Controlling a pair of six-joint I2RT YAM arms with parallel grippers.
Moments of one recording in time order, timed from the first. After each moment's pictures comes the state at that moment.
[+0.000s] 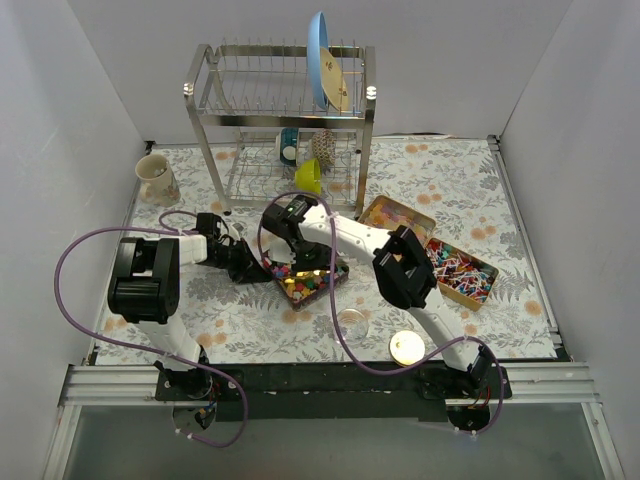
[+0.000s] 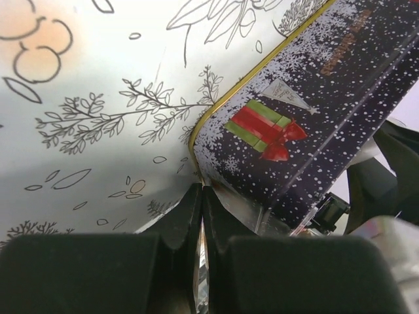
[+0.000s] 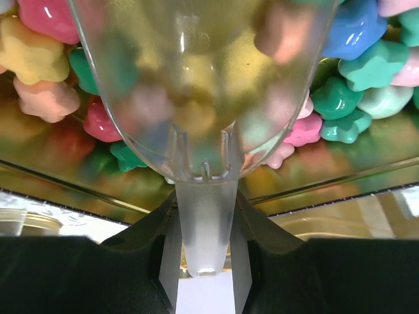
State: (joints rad) left arm -0.05 1.74 0.78 -0.29 0.75 -0.54; right arm 1.00 2.36 2.11 -1.40 0.19 -0.68
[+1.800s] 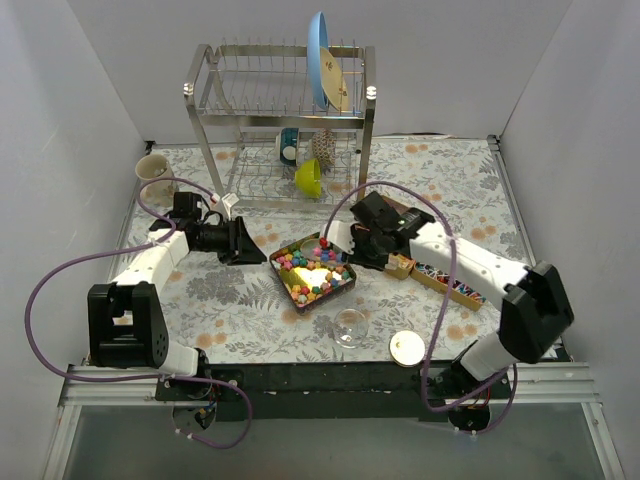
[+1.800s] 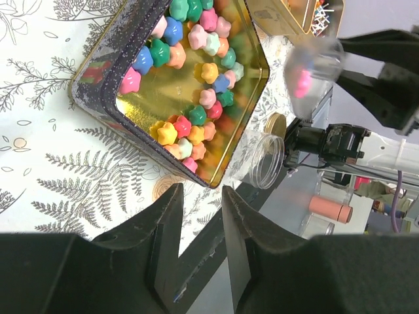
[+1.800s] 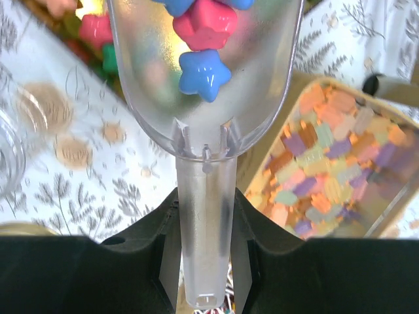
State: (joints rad) left arm -0.01 1.43 0.92 -0.62 0.93 -0.17; right arm 0.77 1.55 1.21 -0.77 -0.11 -0.70
